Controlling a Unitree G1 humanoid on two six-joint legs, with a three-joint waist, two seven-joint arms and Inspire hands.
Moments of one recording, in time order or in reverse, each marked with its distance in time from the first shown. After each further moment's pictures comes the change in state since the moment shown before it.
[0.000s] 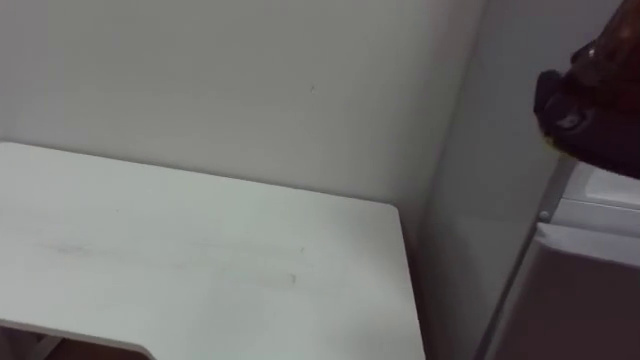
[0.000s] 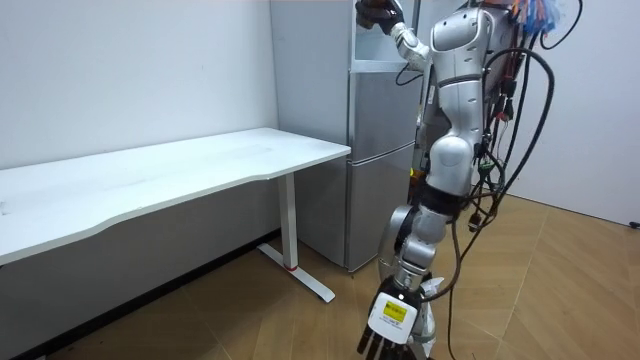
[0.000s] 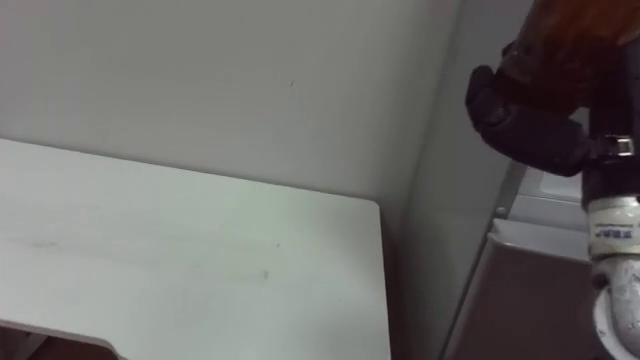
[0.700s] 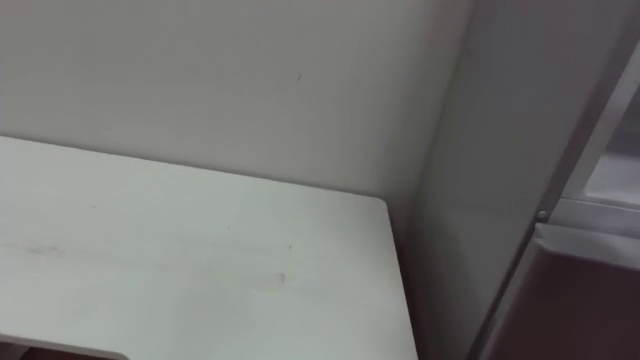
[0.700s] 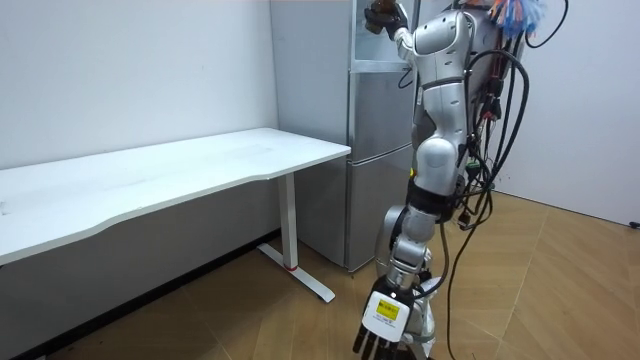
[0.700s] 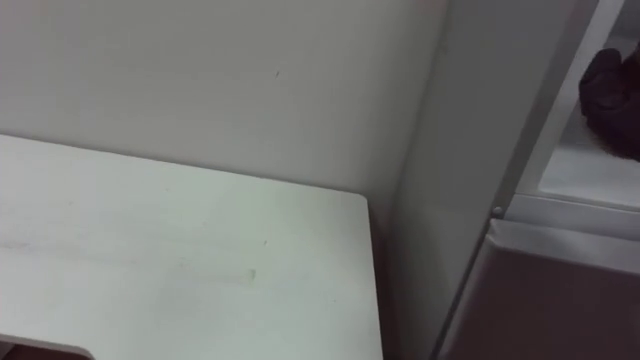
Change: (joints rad) left arm 0.002 -0.017 0.033 -0.001 0.019 0.001 0.028; right arm 0.006 -0.025 -0.089 0.181 0.120 -0.002 -0.100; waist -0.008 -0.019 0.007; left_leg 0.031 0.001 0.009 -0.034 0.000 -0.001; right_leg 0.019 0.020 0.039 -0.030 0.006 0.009
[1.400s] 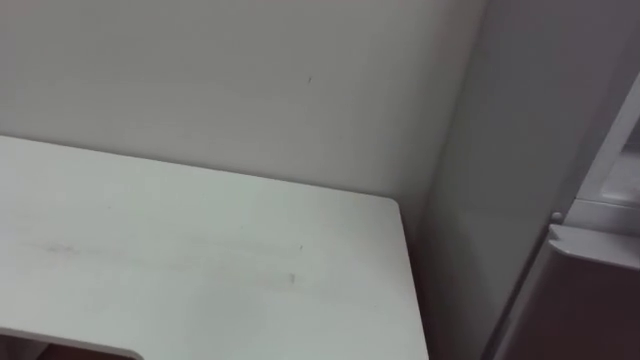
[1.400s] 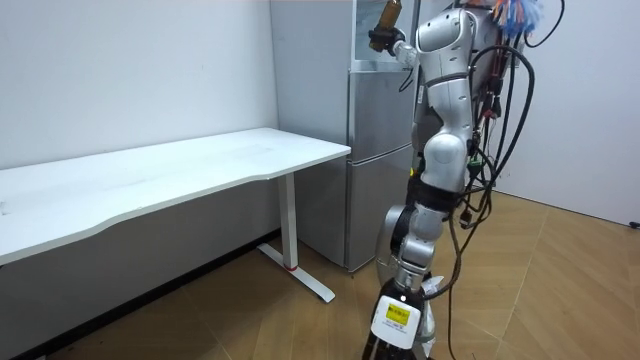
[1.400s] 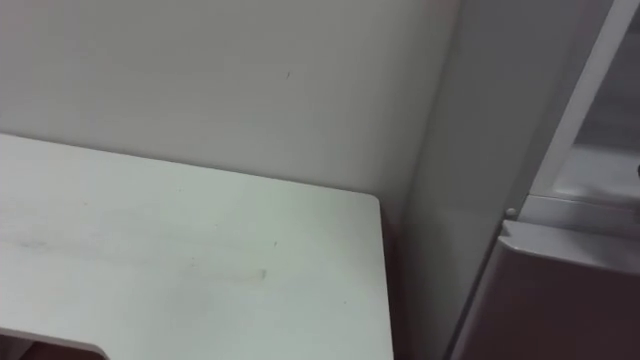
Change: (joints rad) left arm 0.024 -0.008 0.095 -0.008 0.090 0.030 -0.010; right arm -0.170 -0.148 -0.011 0.454 0.233 0.076 -0.017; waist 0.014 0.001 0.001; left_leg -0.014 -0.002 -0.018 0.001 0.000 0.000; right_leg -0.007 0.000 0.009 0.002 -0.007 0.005
